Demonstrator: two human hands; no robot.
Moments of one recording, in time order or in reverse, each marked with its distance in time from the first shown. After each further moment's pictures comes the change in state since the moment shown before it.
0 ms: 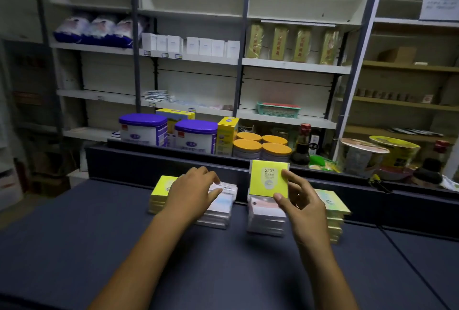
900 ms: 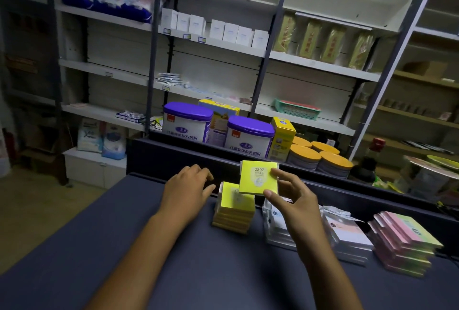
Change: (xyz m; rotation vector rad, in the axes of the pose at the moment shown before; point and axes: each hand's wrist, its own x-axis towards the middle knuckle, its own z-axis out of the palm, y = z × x) left_hand -0.006 -0.203 0.005 -0.083 0.062 -0.112; right_hand 0.019 0.008 0.200 -0.180 -0.138 0.048
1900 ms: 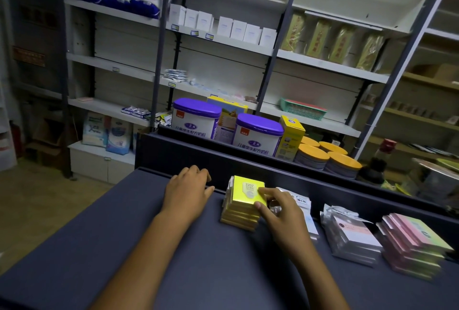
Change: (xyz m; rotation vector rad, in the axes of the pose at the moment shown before) left_hand -0.010 -0.013 0.001 0.027 -0.036 -0.080; right_hand -0.008 0.029 0.030 -0.472 -0.100 -0.043
